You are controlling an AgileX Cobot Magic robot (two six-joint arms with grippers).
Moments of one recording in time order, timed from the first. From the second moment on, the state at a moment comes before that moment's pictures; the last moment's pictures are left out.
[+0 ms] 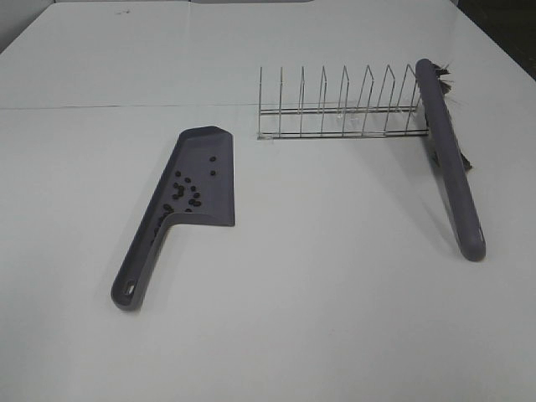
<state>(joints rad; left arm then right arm) -0.22 0.18 -0.50 0.05 1.07 -0.02 -0.01 0.14 -0.51 0.09 1.08 -0.15</state>
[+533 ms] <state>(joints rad) -0.03 0.00 -0.50 0.05 1.06 -0.02 -0.01 0.04 -0.51 0.09 1.07 -0.15</state>
